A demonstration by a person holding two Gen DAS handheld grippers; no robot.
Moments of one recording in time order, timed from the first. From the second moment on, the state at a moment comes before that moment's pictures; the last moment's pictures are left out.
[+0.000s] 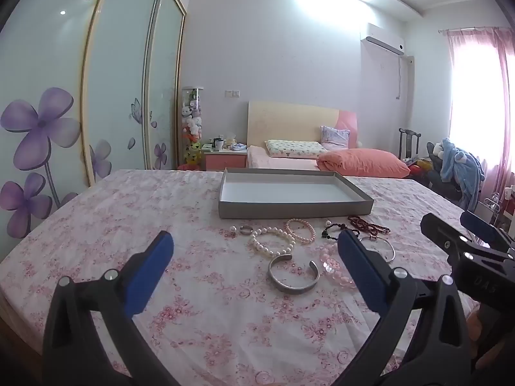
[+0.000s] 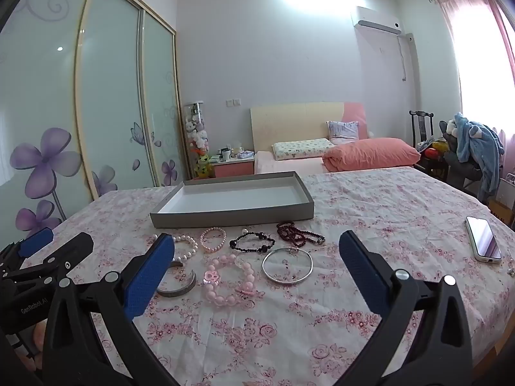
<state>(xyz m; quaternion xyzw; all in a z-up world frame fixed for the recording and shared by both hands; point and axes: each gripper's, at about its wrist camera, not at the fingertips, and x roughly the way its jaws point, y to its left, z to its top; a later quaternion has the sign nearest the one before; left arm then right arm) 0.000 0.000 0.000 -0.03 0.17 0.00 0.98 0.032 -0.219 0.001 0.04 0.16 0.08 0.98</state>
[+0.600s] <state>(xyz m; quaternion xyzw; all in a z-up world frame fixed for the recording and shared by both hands) 0.000 -0.001 0.000 -0.02 0.17 0.01 0.98 0.033 -0.220 -0.002 0.04 0.16 0.08 0.98</state>
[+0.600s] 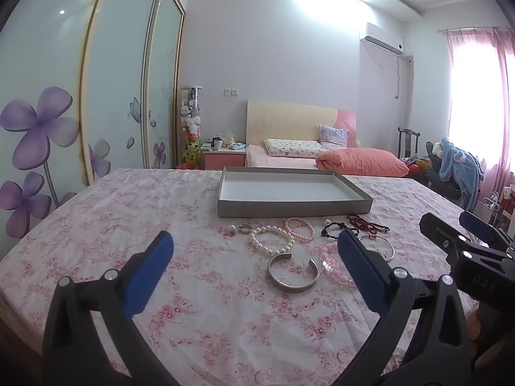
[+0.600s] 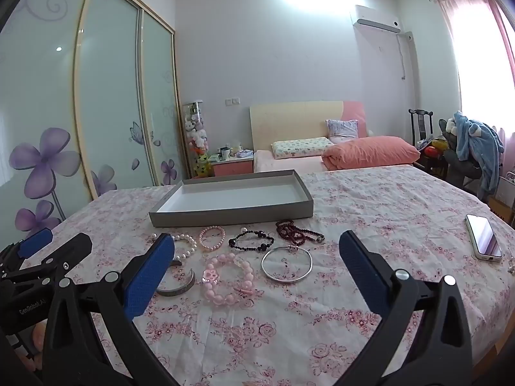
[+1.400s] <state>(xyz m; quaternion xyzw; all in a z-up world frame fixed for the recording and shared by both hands) 0.000 0.000 0.000 -0.02 0.17 0.01 0.98 0.033 -0.221 -0.003 0.04 0.16 0.08 0.98</state>
